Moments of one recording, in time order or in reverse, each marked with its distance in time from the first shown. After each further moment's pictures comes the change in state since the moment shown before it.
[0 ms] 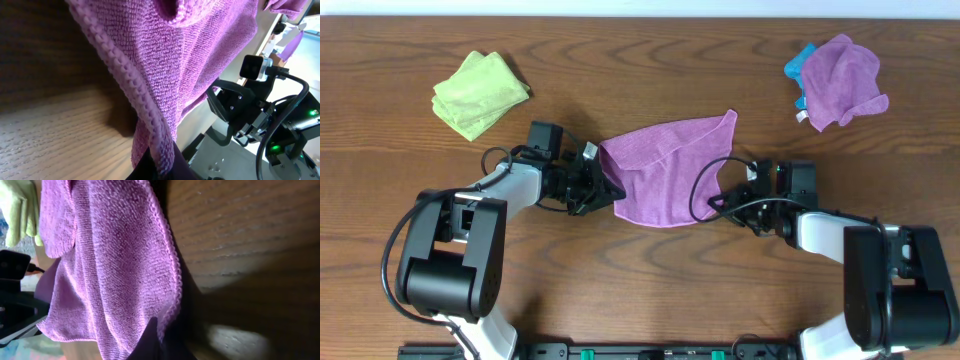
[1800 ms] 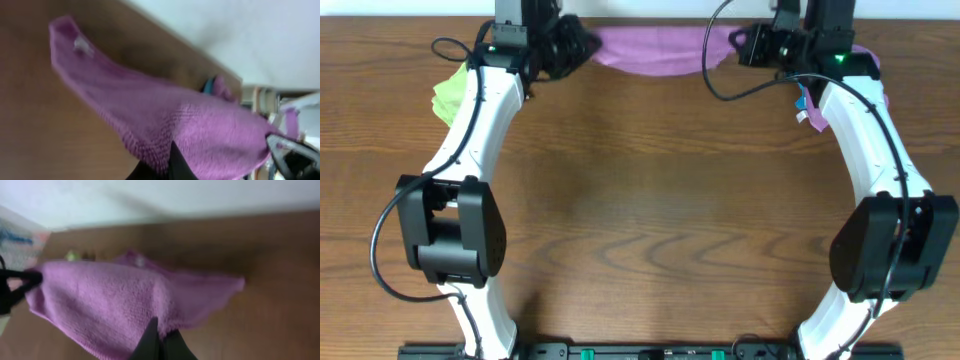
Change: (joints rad) left arm 0.071 0.164 0.862 -0.214 -0.335 -0.039; right arm 0.002 0.219 1.157 -0.645 0.142 -0.359
